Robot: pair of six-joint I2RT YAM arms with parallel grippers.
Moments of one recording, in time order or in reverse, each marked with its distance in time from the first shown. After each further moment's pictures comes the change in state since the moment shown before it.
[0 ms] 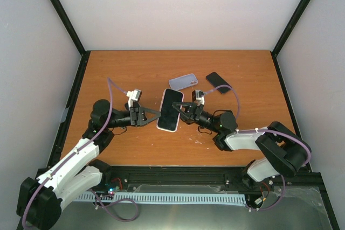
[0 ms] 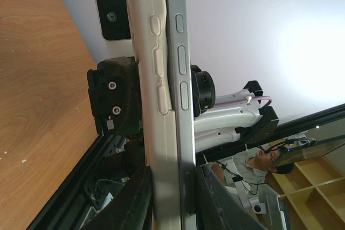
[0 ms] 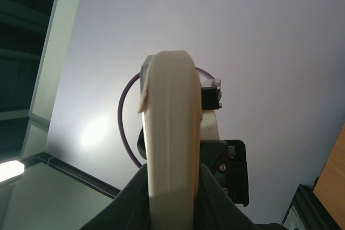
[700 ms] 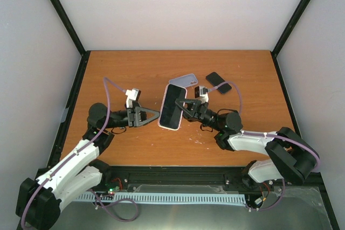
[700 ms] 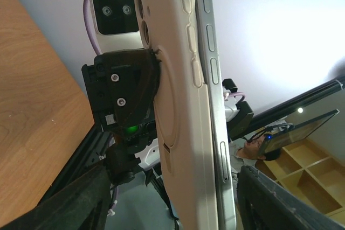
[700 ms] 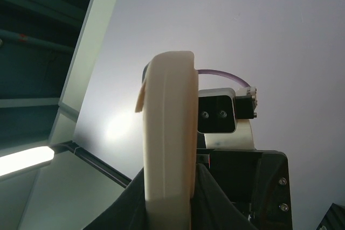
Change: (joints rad) left arm -0.014 -0.018 -0.016 0.170 0.016 -0.072; right arm 0.003 -0.095 0.031 -0.001 0.000 0.007
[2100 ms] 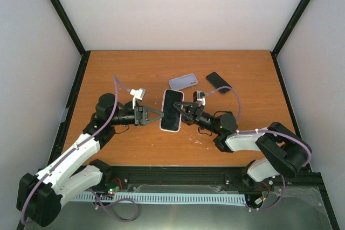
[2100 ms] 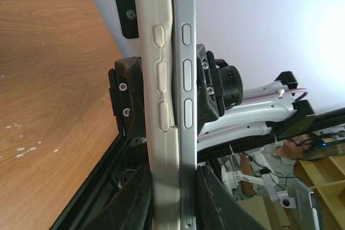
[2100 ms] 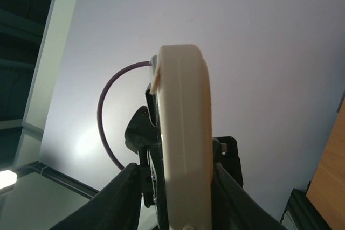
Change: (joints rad) left arm -0.015 0.071 0.123 -0.424 -0.041 0.286; right arm 0.004 0.090 -0.057 0.001 0.041 -0.022
